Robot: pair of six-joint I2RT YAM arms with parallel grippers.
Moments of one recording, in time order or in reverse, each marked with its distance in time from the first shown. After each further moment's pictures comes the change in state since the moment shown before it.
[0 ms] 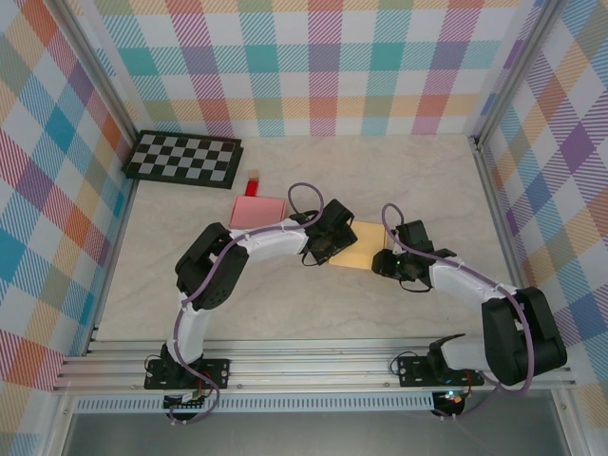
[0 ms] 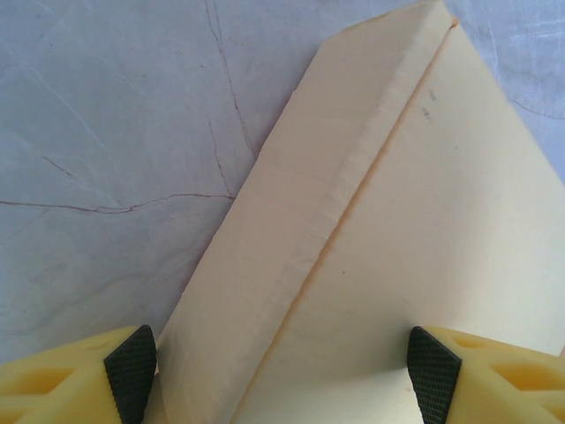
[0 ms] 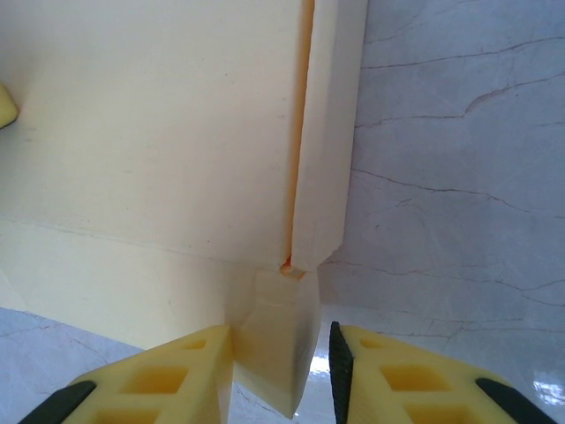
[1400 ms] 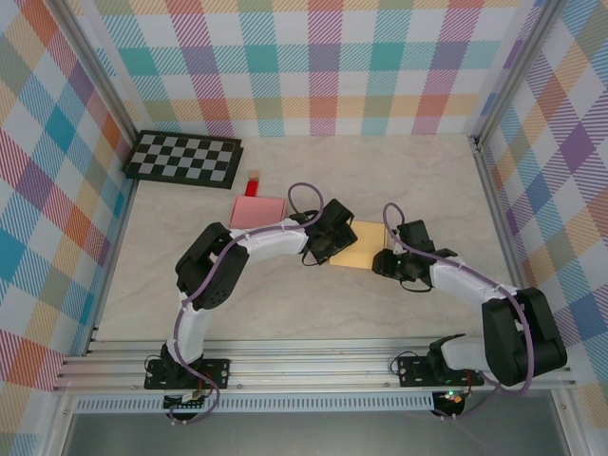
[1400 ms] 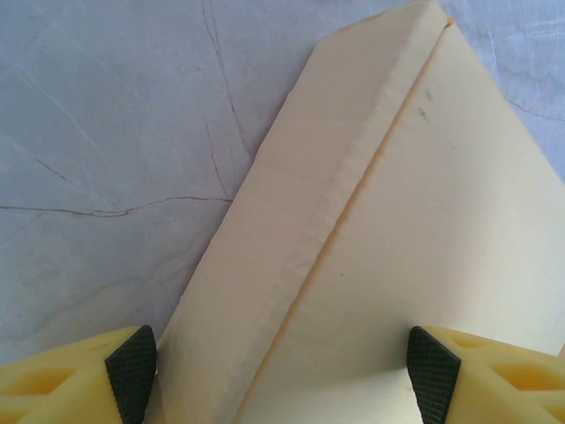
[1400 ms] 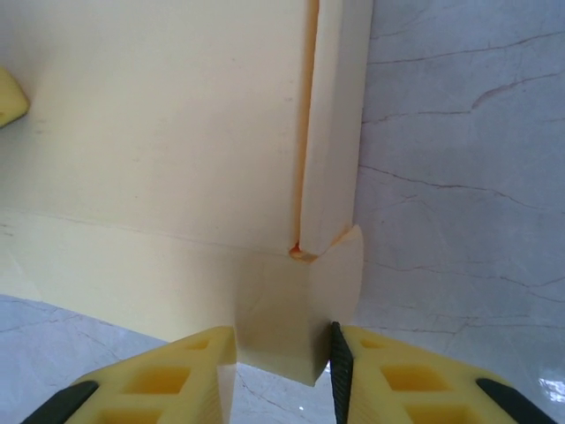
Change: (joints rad) left arm 0.002 0.003 0.000 0.005 0.004 0.000; right arm -0.001 -0.002 0.008 -0.006 -0.029 0.000
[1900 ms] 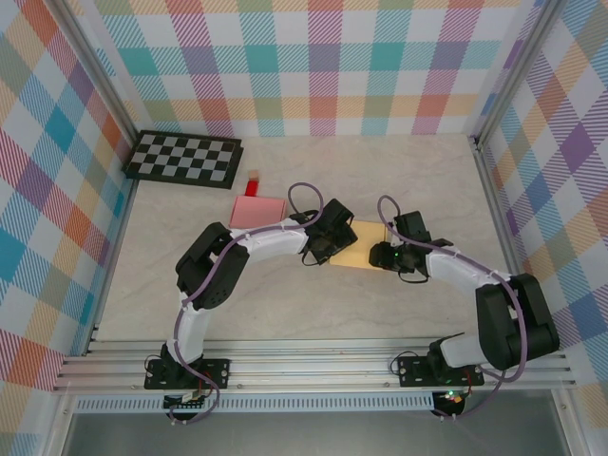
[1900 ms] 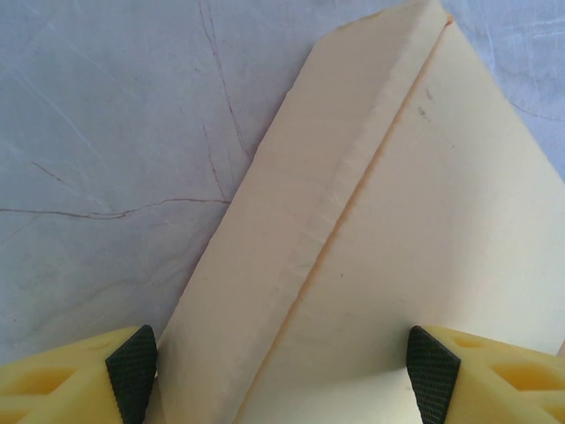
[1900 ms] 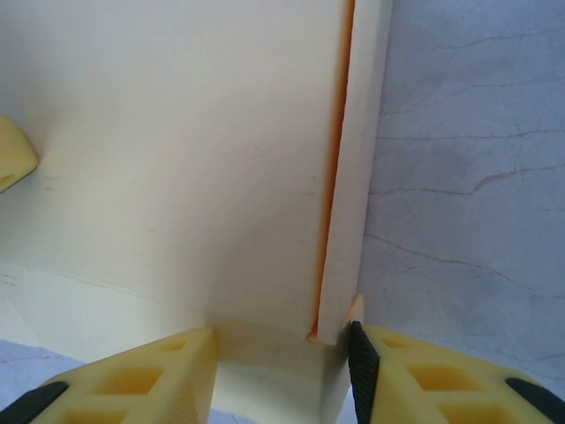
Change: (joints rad) left arm 0.001 0.002 0.000 0.005 0.003 0.000; right arm -0.005 0.092 0.085 -0.005 0.032 -0.060
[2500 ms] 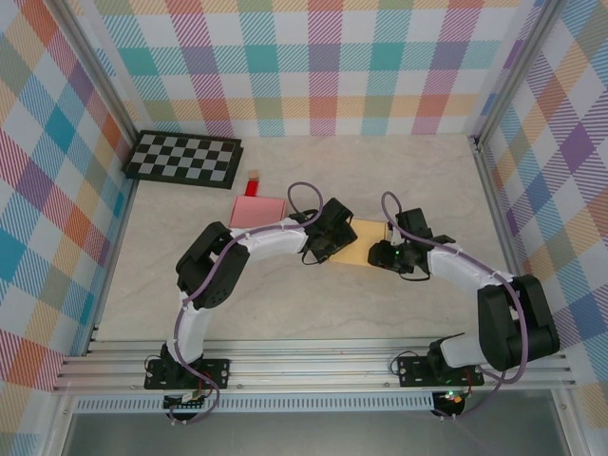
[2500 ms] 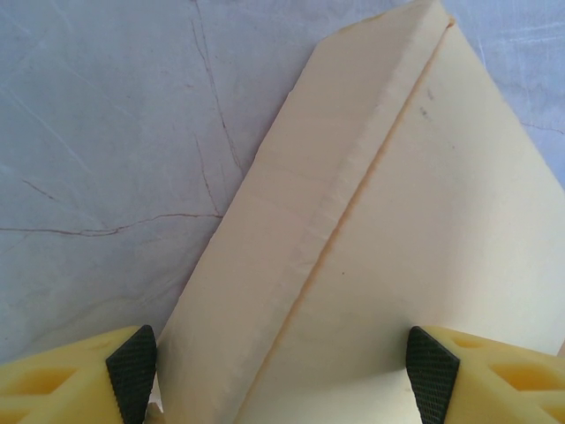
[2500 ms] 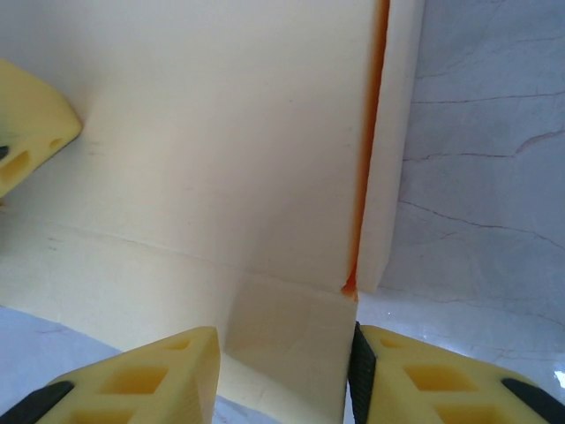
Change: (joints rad) left arm 0.006 0.005 0.001 0.014 0.002 0.003; right arm -0.011 -0.016 0.034 -0.082 -0.090 0.041
